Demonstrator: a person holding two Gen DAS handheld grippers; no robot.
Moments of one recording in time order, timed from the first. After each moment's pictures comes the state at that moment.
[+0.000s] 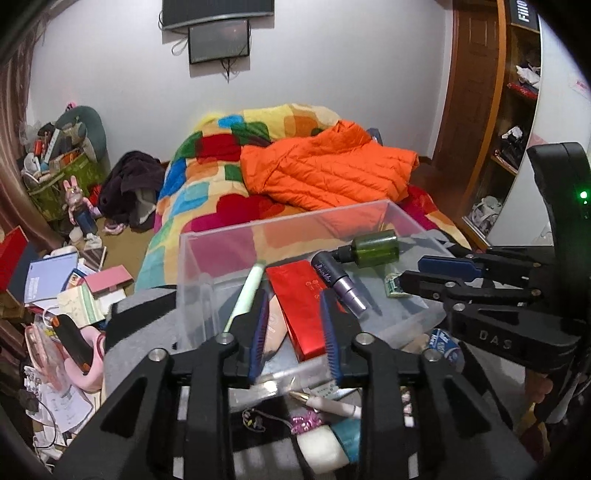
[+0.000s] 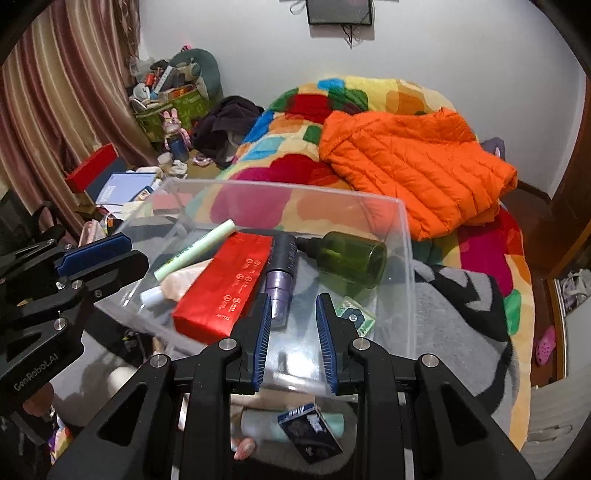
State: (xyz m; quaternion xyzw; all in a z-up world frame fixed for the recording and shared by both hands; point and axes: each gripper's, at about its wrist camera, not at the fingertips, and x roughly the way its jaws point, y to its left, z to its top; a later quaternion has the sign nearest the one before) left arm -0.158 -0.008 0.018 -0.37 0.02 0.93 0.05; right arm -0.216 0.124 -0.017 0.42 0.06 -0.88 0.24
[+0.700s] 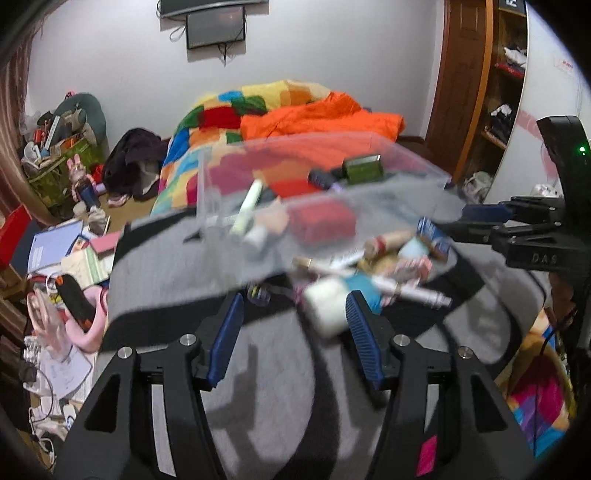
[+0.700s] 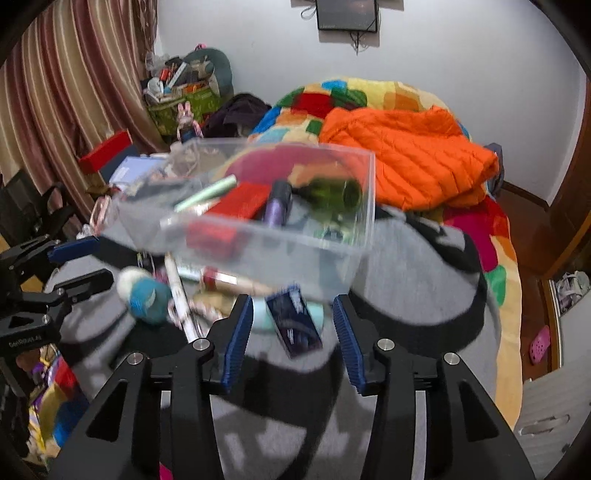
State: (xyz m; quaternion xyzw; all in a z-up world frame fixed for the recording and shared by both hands) left arm -0.063 -0.024 -0.029 -0.40 0.02 0.91 0.06; right arm -0.148 0.170 -0.043 0.42 0.08 -0.87 0.25
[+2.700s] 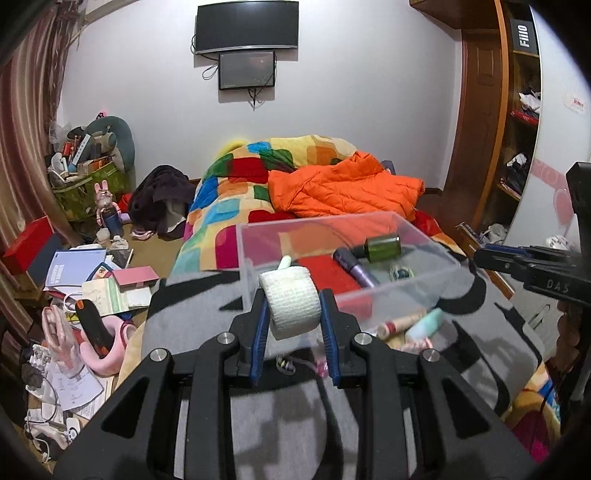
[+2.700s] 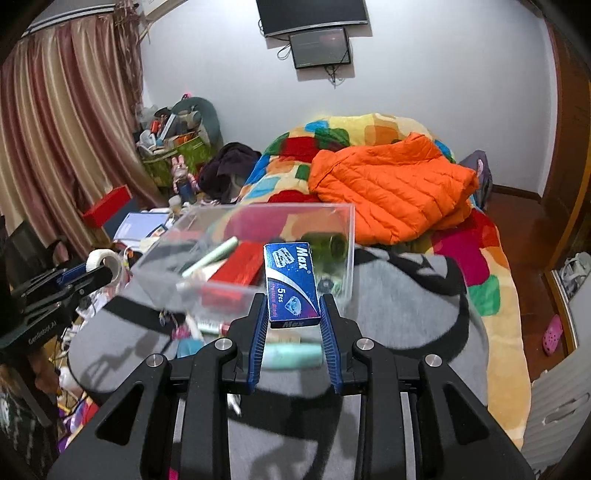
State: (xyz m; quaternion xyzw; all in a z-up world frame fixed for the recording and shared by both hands) left arm -0.077 -0.035 0.032 -0.30 -0.01 0.95 0.02; right arm -0.149 0.182 0.011 0.35 0.00 -0.91 0.23
